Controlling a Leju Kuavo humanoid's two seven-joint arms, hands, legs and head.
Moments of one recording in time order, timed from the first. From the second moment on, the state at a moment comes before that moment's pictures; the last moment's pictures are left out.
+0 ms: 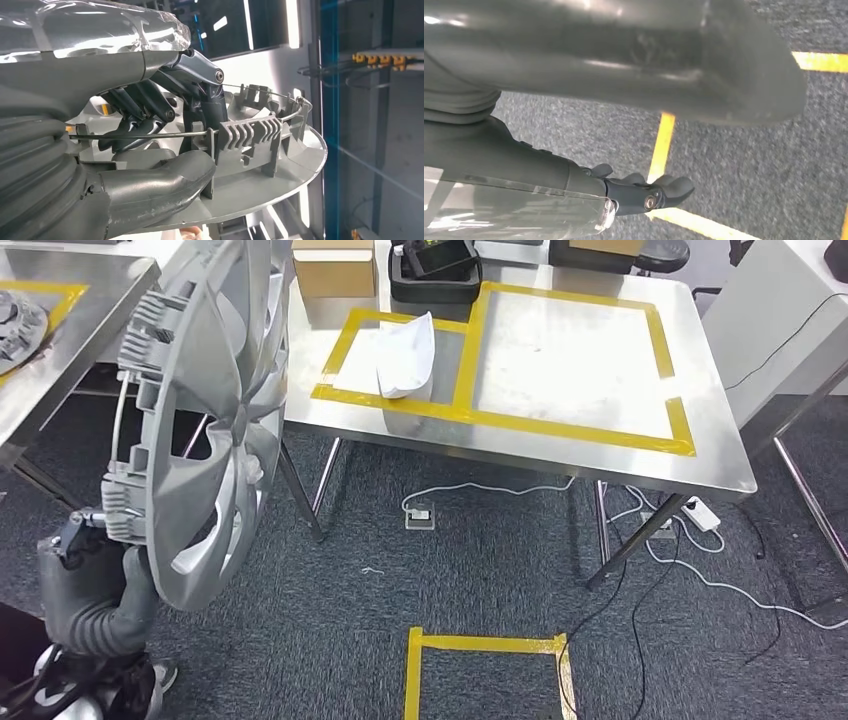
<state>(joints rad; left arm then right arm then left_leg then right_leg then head) -0.07 0.37 -0.43 -2.01 0.25 0.32 -0.44 -0.14 -0.04 1.02 -0.22 -0.92 -0.28 -0.29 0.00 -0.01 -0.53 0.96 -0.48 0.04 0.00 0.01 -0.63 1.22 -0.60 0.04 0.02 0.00</state>
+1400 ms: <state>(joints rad) -0.05 0.34 -0.43 -1.97 0.27 0.32 -0.46 -0.14 -0.06 1.02 -0.22 -0.93 -0.28 -0.29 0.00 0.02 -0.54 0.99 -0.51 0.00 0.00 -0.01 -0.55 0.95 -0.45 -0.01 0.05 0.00</state>
